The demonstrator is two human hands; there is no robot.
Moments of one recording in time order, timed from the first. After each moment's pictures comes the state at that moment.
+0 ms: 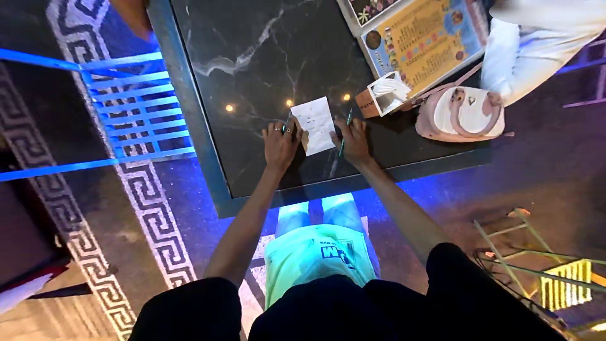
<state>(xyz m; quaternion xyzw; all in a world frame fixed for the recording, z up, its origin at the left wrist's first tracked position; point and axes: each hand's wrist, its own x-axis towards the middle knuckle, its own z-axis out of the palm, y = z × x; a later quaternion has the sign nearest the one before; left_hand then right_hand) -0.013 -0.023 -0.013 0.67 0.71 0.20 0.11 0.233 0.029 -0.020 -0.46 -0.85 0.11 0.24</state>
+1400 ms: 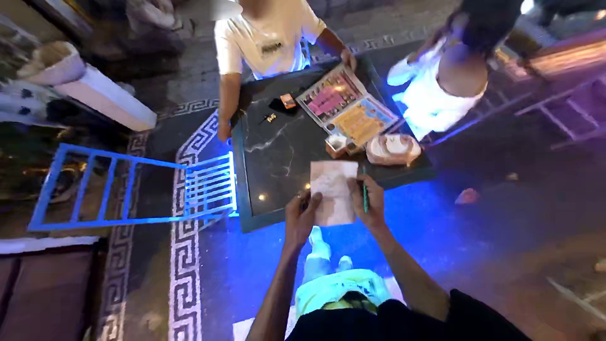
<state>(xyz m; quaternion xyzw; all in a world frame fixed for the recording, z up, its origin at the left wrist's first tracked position) 0.124 -0.219 0.320 0.45 0.59 0.51 0.43 0.294 -0.164 0.285 -0.47 -0.62 0.32 0.53</state>
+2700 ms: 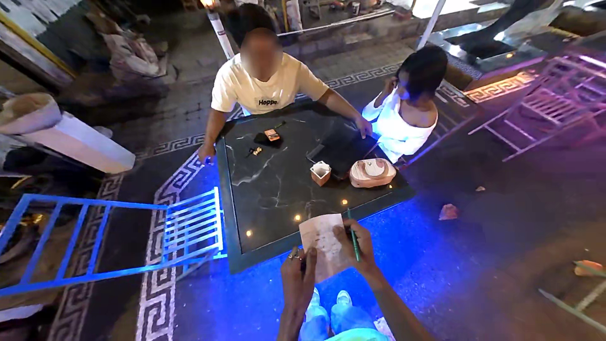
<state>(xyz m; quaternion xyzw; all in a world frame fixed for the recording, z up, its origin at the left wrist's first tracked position) 0.142 -0.276 0.276 0.59 0.61 0.50 0.21 0.304 -0.212 0.279 -0.42 -0.60 0.36 0.57</state>
